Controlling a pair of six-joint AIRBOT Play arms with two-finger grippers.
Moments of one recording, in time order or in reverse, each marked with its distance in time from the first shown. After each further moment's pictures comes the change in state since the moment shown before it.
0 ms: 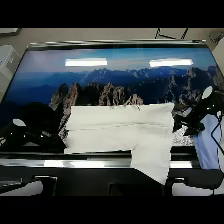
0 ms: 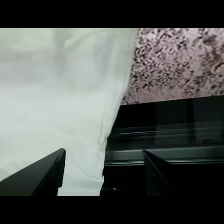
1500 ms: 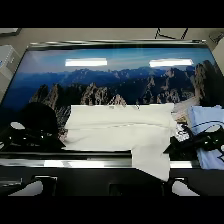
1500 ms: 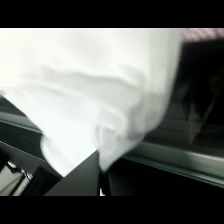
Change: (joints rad) left arm 0.002 0.080 -0.026 -0.058 0.069 0.011; right arm -0.266 0.223 -0.584 0.383 -0.186 -0.272
